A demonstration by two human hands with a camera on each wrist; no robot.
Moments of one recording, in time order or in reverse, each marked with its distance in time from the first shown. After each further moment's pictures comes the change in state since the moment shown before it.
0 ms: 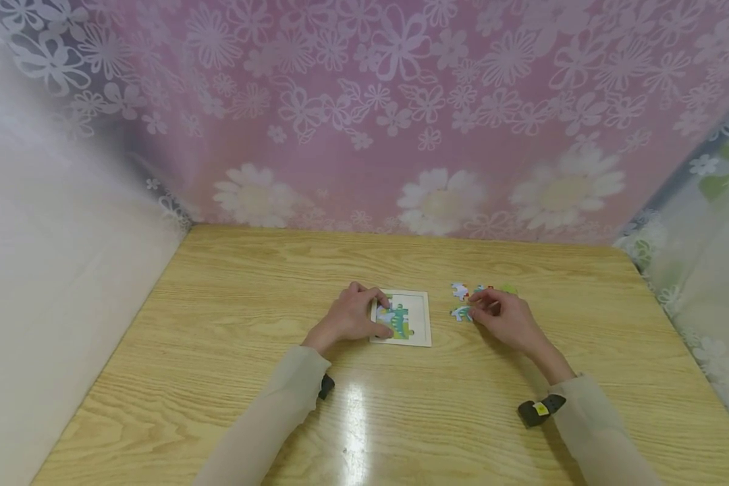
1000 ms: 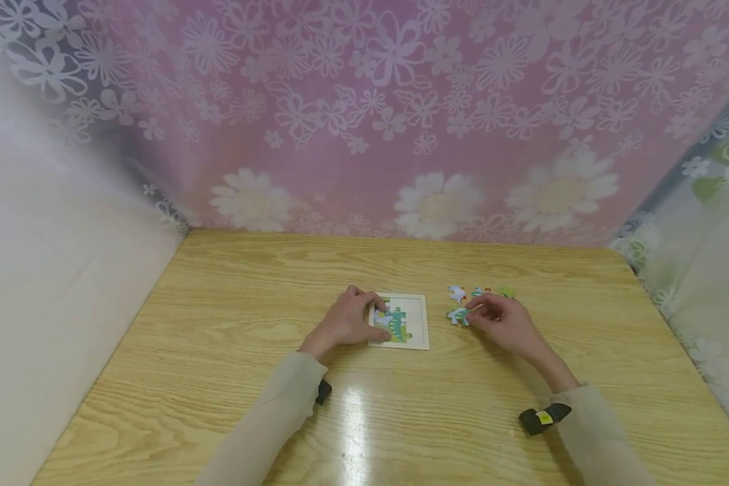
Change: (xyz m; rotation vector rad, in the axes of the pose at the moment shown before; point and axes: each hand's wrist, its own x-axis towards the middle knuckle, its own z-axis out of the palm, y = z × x) left_hand -0.002 -0.003 0.001 0.001 0.031 0.059; right_hand -0.008 0.002 -0.002 0.095 -0.022 -0.002
